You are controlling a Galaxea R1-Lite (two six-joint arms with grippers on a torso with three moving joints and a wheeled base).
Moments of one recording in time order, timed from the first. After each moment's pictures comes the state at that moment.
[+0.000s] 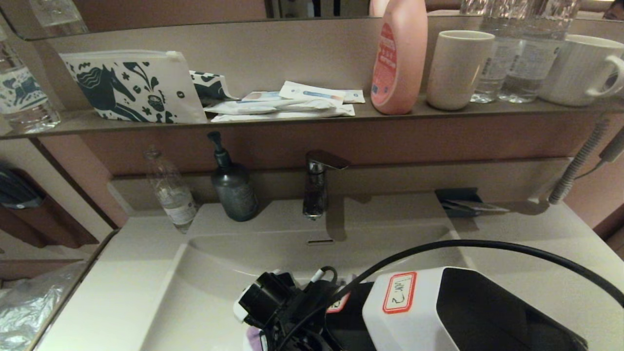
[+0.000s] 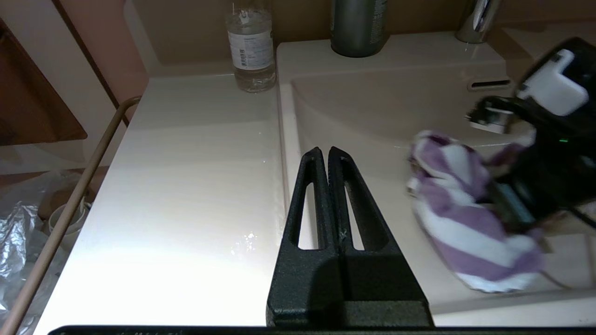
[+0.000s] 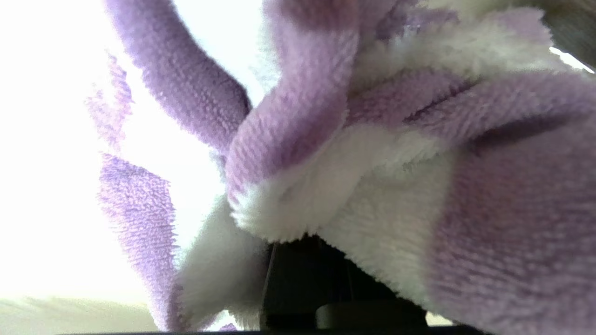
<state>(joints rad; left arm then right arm) 0.00 0.00 0.00 -0.03 -0.02 0.05 1.05 2.58 -1.85 0.38 -0.19 0.61</state>
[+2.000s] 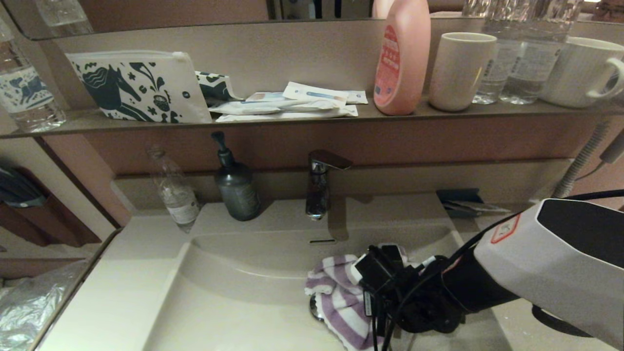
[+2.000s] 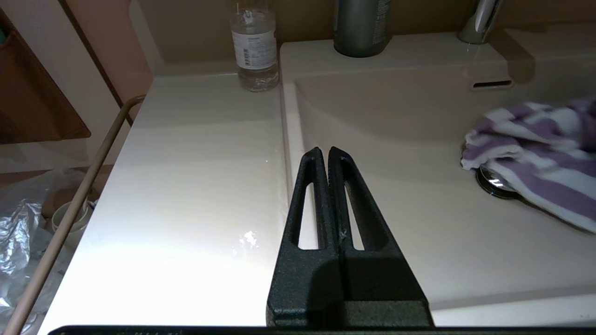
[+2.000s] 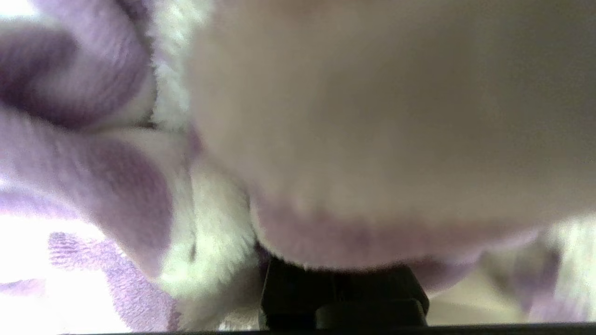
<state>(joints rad) 0.00 0.00 0.00 -0.03 -0.01 0.05 0.73 2.26 -1.05 0.01 -0.44 0.68</state>
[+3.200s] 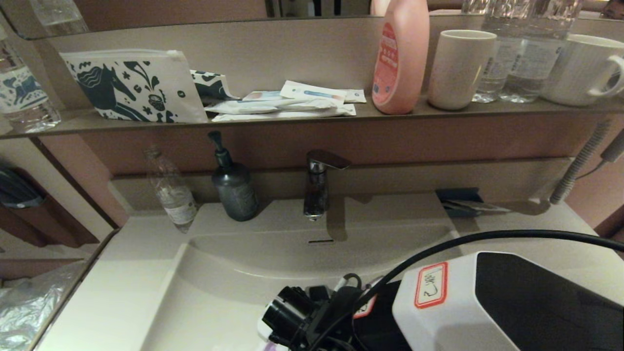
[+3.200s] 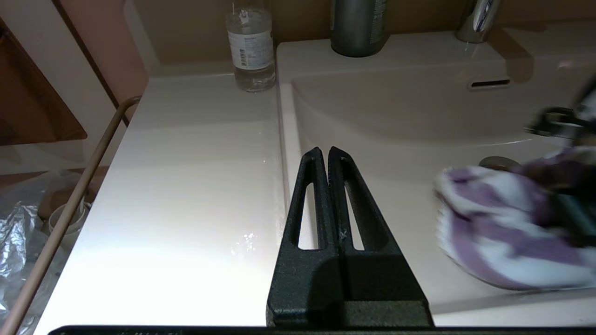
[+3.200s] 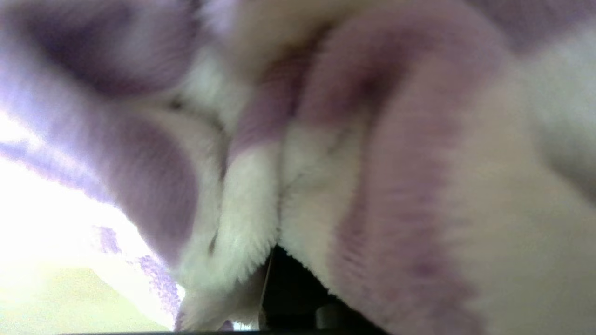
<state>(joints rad) 0.00 0.00 0.00 -0.03 -0.01 0.05 1.05 2.42 -1.60 0.40 -0.19 0.84</state>
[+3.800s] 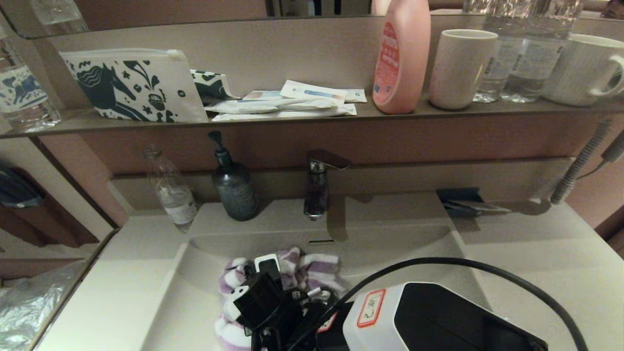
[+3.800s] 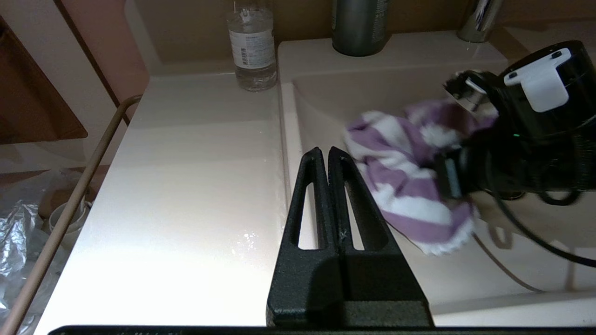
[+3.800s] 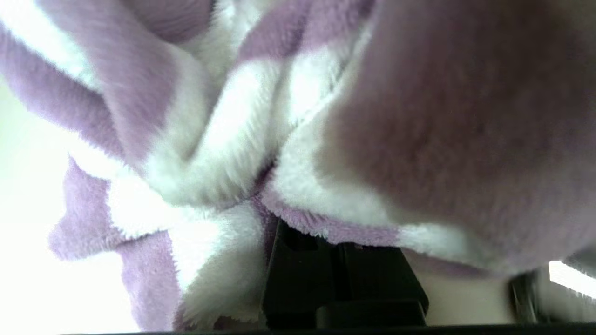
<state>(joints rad) 0.00 0.00 0.00 -0.03 -0.02 0.05 1.06 2.63 -1.80 -0.22 -0.45 0.45</state>
